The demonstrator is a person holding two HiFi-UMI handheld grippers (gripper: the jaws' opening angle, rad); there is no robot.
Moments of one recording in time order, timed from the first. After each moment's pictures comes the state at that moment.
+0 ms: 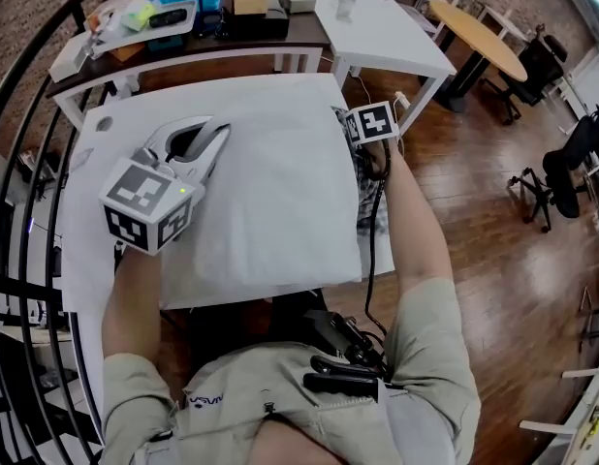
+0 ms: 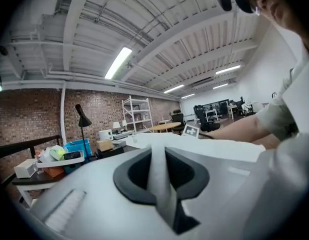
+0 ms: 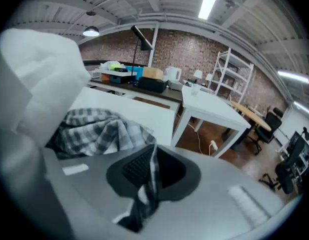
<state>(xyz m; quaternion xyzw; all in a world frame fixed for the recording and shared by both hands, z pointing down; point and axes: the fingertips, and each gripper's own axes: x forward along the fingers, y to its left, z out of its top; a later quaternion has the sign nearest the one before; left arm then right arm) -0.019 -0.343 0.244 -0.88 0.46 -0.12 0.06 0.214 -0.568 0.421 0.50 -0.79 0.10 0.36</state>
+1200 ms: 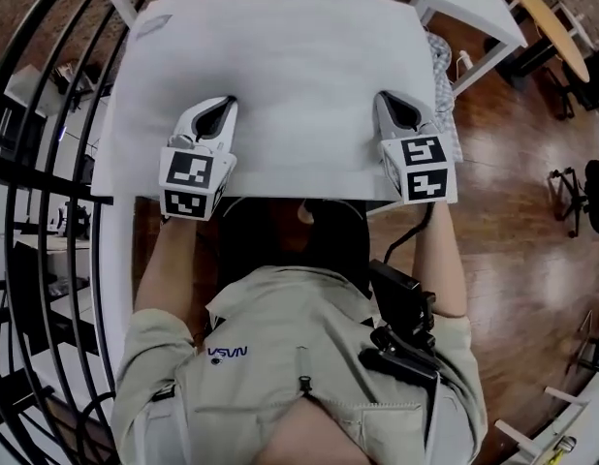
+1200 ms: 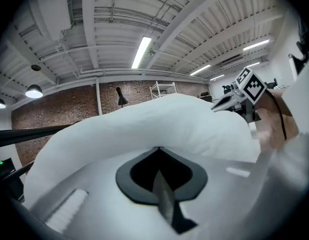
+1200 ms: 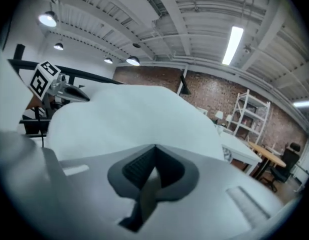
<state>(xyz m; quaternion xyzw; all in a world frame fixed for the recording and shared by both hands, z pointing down) -0.115 -0.229 0.385 -0.77 0.61 -0.18 0.01 0.102 -0.316 0.372 0.40 -0.88 -0.07 0.24</state>
